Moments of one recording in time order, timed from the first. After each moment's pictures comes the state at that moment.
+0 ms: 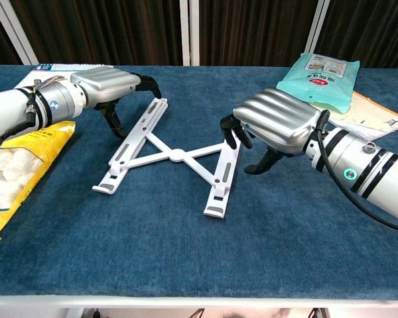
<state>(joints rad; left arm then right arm) -0.93 -1.81 -0.15 -0.82 1.36 0.76 0.02 0.71 -1.86 0.07 -0.99 -1.65 1.14 -0.21</state>
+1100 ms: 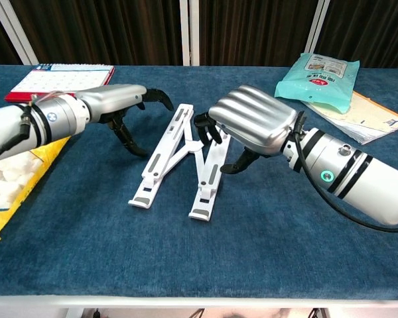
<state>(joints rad) -0.87 -1.77 -0.15 -0.99 1.35 0.80 -0.13 0.78 -1.93 0.04 -0.88 -1.70 1.21 -0.12</state>
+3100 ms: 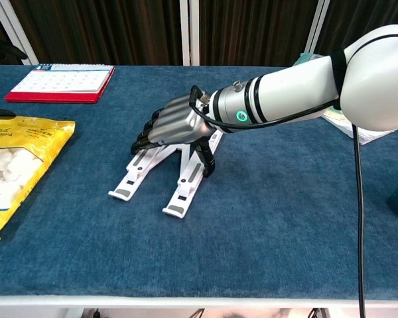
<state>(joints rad) -0.48 -1.35 -0.16 -1.44 1.25 1.09 -0.21 1.31 -1.72 0.07 -1.09 -1.54 0.43 -0.13</state>
